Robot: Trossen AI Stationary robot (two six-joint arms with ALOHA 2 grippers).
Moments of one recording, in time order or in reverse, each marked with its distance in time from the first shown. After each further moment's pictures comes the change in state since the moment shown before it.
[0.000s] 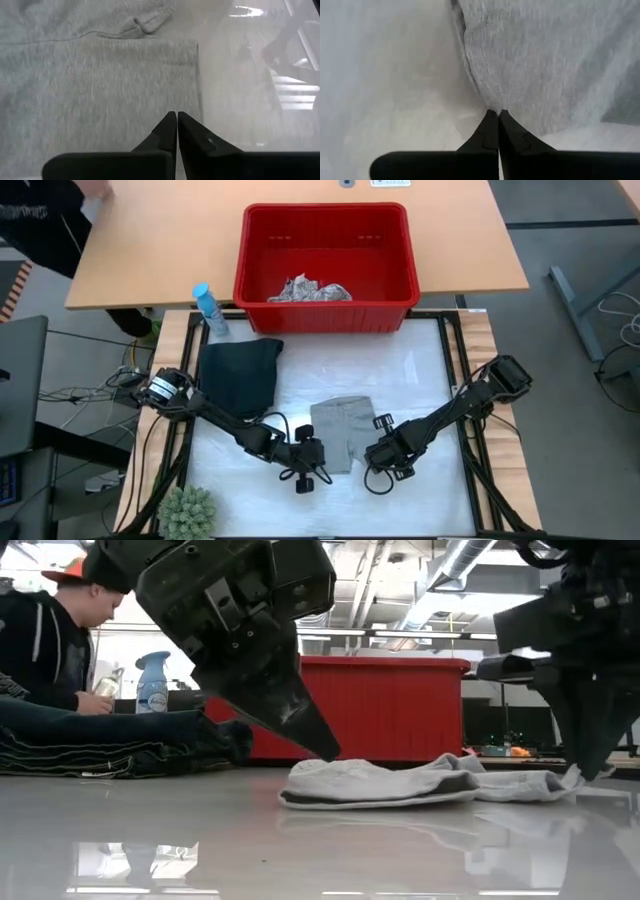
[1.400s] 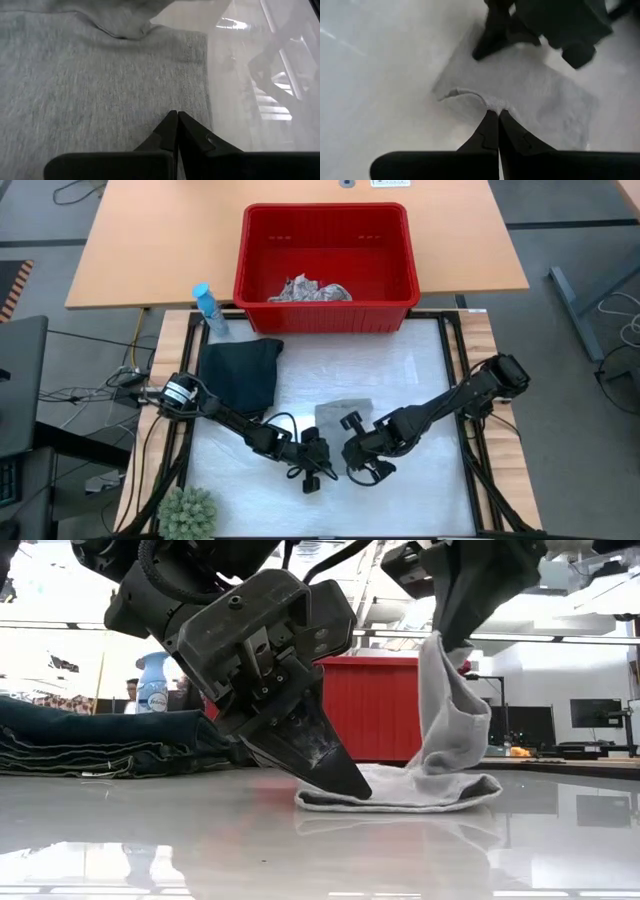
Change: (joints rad) left arm 0.039 0.114 0.005 0.091 0.073 -0.067; right arm -0.066 -0.002 0.291 0.105 0.005 -0.322
